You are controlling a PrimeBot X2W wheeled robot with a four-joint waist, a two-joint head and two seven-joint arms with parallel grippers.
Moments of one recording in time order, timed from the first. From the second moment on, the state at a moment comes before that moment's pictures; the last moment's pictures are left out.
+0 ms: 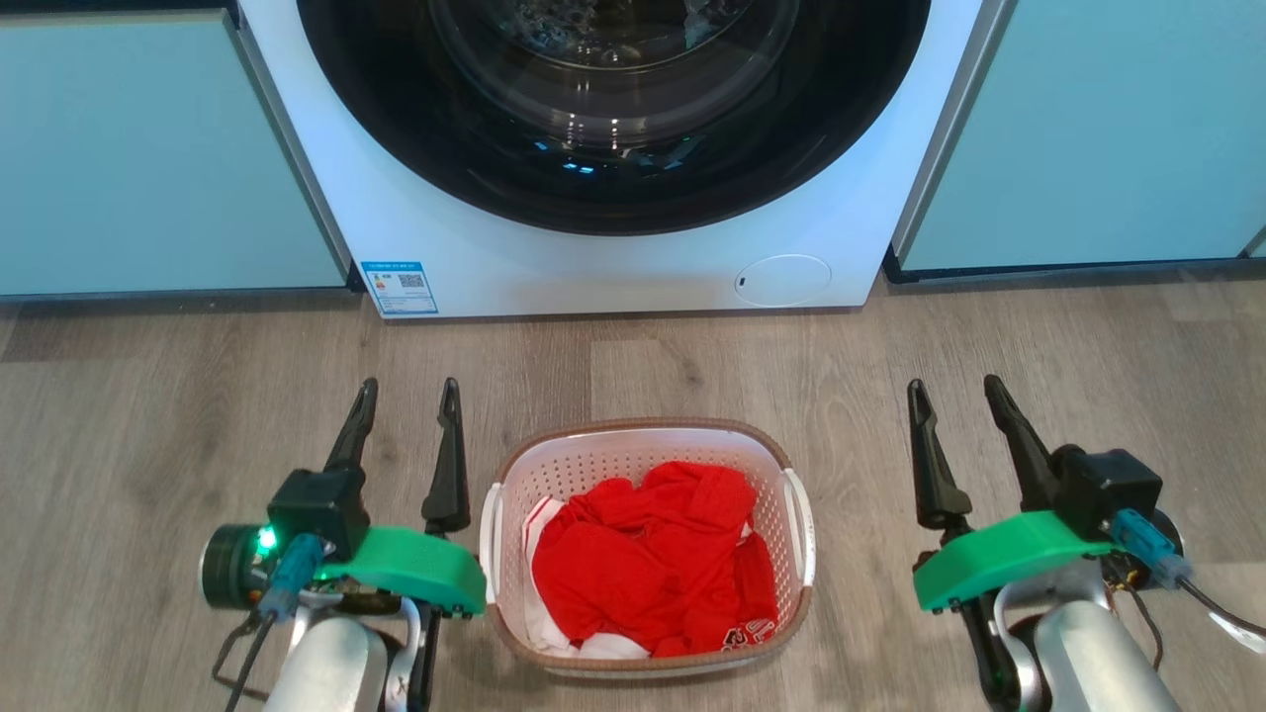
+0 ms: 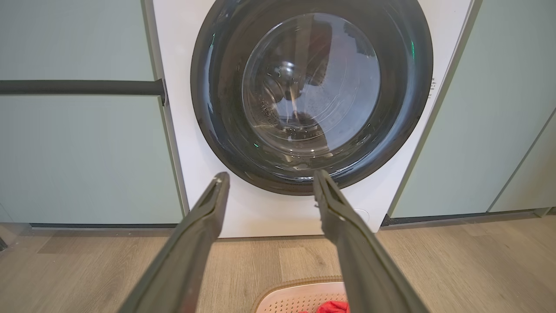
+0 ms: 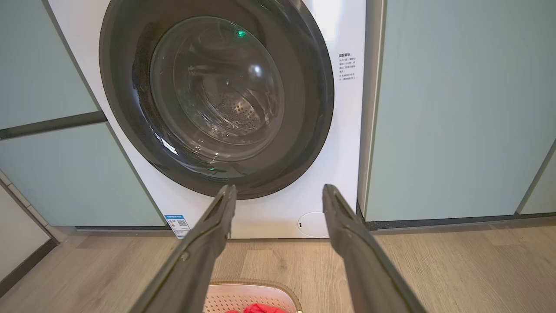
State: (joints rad) left arm -0.08 0.05 -0.25 0.17 -0.19 0.07 -0.26; right arm -0.09 -0.06 0.14 0.18 0.28 0.12 -0.25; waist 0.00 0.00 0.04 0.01
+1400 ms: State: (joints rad) left arm -0.08 0.05 -0.24 0.19 -0.29 0.02 -0.26; right arm -0.09 -0.06 0.14 0.18 0.28 0.12 -0.25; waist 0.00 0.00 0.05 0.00
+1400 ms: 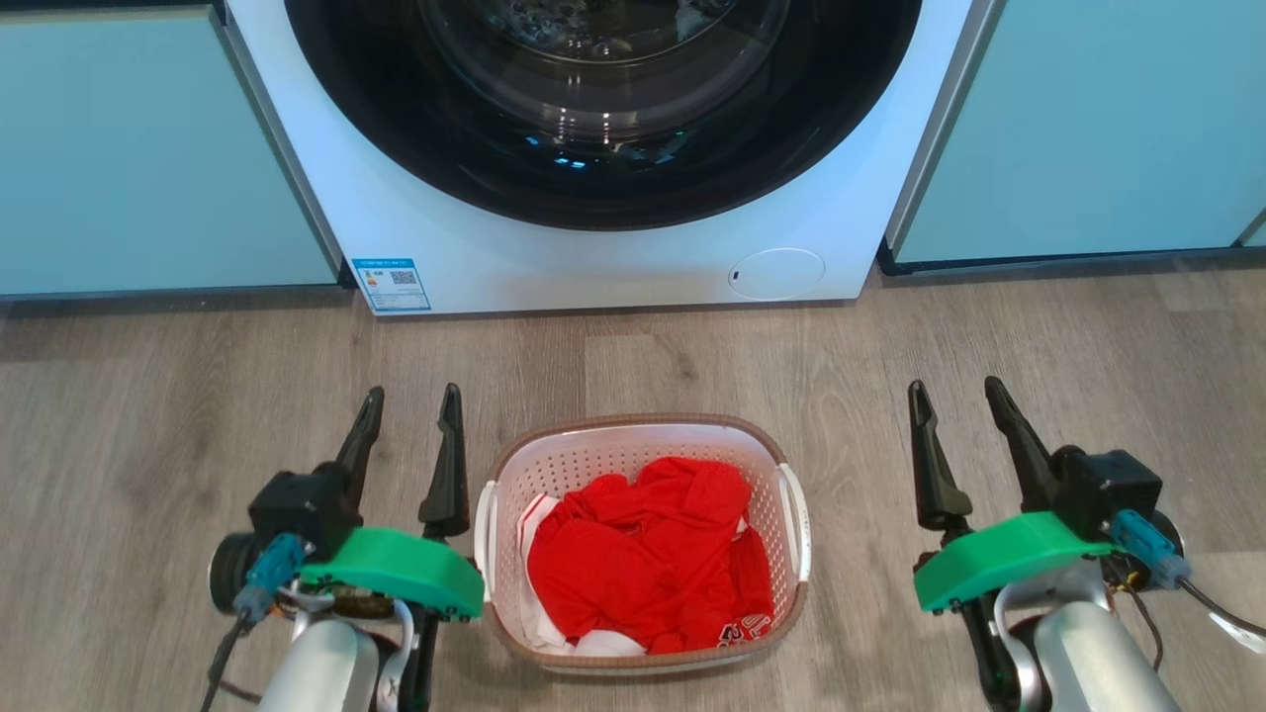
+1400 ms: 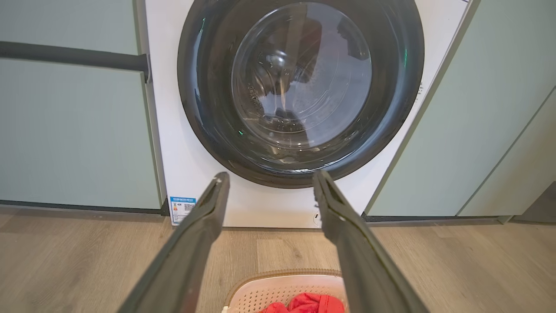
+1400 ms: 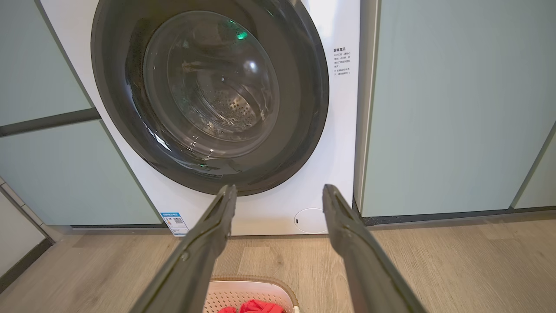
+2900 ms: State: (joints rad) left arm -0.02 0.05 -0.18 0.28 -0.67 -0.03 -0.17; right arm -0.03 -0.06 0.10 0.27 0.66 0.12 -0.17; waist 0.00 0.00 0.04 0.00
